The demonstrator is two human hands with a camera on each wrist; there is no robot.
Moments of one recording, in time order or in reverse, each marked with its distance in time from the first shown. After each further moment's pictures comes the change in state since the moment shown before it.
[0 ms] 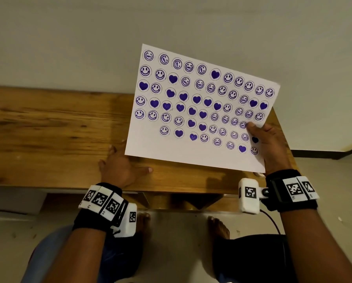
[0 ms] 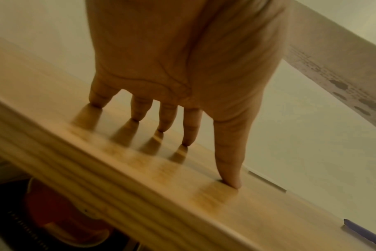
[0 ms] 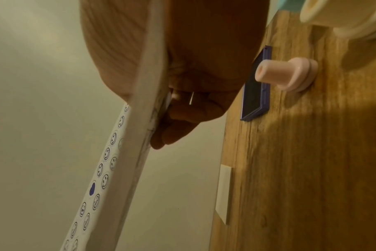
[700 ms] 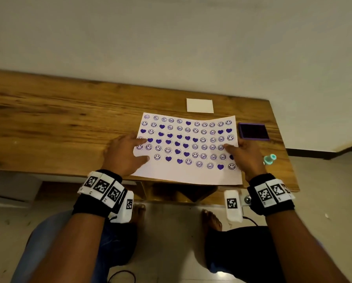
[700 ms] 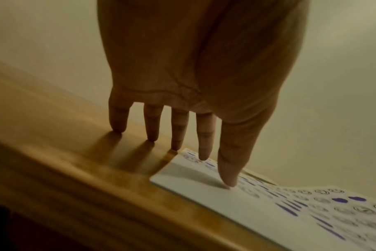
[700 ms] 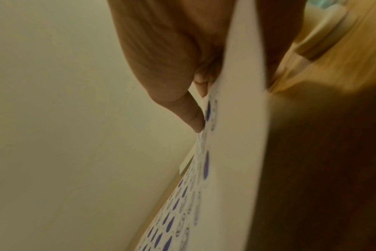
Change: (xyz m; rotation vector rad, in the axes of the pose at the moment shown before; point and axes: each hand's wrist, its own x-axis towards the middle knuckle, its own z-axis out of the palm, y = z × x) left_hand 0.007 0.000 0.002 0.036 -0.028 0.199; right_hand -0.018 0.043 0.013 -0.497 0.079 0.172
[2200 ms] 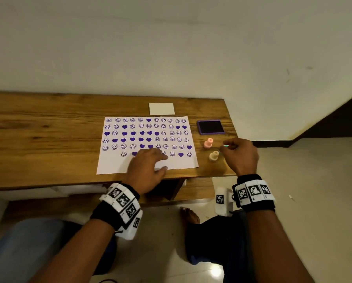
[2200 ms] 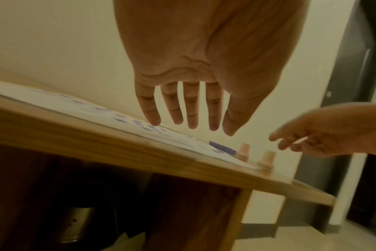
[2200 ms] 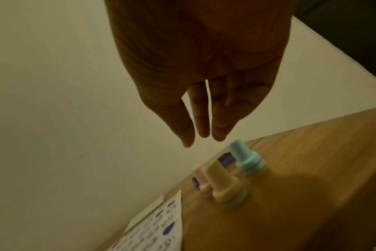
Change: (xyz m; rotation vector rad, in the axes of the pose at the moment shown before) left_hand -0.050 0.117 0.062 -0.044 -0.022 0.413; right_hand -0.041 -0.001 -0.093 -0.513 0.383 -0.105
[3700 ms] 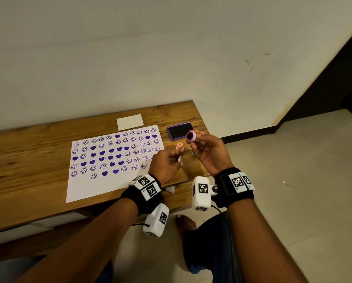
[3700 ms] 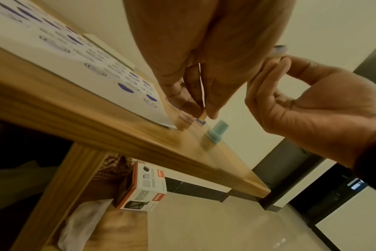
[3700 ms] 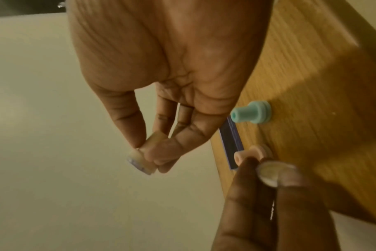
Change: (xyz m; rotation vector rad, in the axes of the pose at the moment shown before) left_hand 0.076 0.107 0.069 -0.476 -0.057 -0.091; right_hand 0.023 0.027 -0.014 1.543 -0.496 0.274
